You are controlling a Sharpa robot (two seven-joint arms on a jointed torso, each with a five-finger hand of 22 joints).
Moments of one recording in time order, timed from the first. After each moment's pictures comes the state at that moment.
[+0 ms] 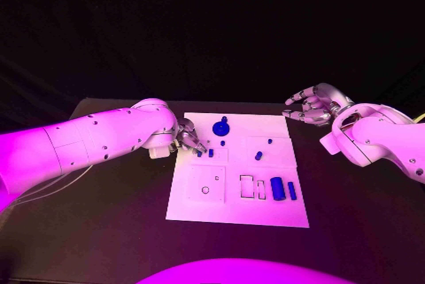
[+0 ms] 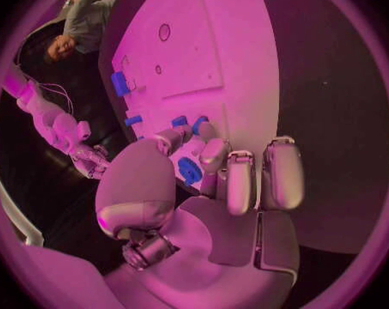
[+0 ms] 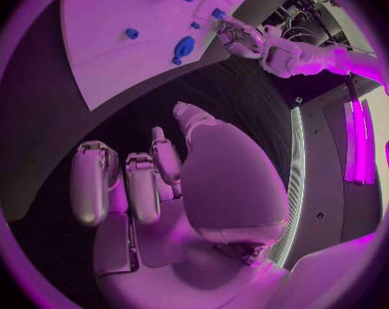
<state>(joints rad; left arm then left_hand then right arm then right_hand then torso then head) 1.29 -0.64 -0.10 1.28 -1.00 0.23 -0.53 0.94 -0.17 0.54 0.15 0.33 0.92 0.01 0.83 0.92 1.33 -0.05 1.25 1.00 1.46 -0.09 1.54 1.29 0.08 1.40 0.02 1.42 1.27 1.33 -0.90 -0.13 1.51 -0.93 -0.50 -0.16 1.39 -0.19 0.28 0.27 0.31 0.86 0.17 0.14 0.44 1.34 0.08 1.27 1.28 1.47 0.01 1.53 1.30 0.04 1.46 0.10 1.35 1.30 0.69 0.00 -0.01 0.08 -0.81</state>
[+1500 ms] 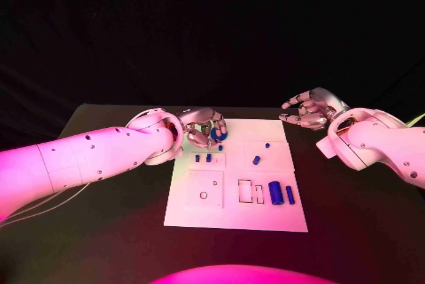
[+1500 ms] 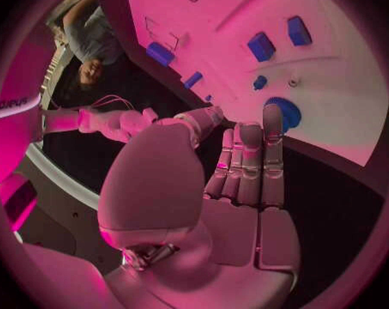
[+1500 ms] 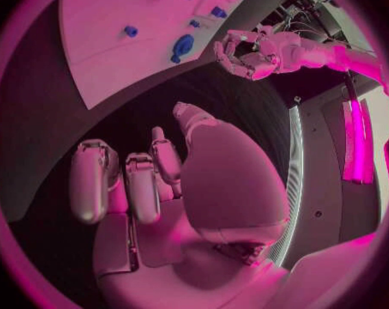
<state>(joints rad) 1.24 -0.67 -0.07 1.36 -1.25 -0.20 0.08 1.42 -0.24 0.58 0.14 0.16 0.61 0.17 0.52 0.59 0.73 0.13 0.70 0.35 1.10 0.06 1.12 0.82 0.17 0.96 0.15 0.95 0.68 1.33 -0.90 -0.13 1.51 -0.92 -0.51 -0.14 1.39 -0.19 0.28 0.27 0.31 0.86 0.17 0.14 0.44 1.34 0.08 1.27 1.27 1.47 0.01 1.53 1.30 0.04 1.46 0.10 1.32 1.30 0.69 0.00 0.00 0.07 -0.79</state>
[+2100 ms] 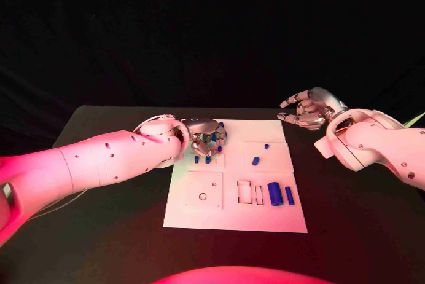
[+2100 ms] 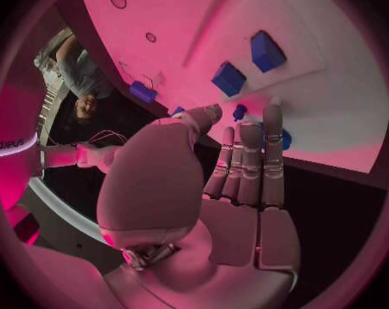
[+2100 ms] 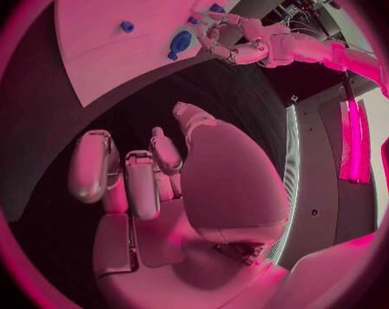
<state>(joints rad) 1.21 -0.58 -0.09 1.24 -1.44 -0.13 0.08 1.41 -0.25 0.57 0.12 0.16 0.68 0.18 0.49 0.51 0.73 0.13 0.66 0.29 1.10 0.06 1.13 0.80 0.17 0.95 0.16 0.95 0.68 1.33 -0.89 -0.13 1.50 -0.92 -0.53 -0.11 1.39 -0.19 0.28 0.27 0.31 0.86 0.17 0.14 0.44 1.30 0.08 1.19 1.20 1.47 0.01 1.46 1.30 0.07 1.42 0.10 1.18 1.30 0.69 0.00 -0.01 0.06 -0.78</state>
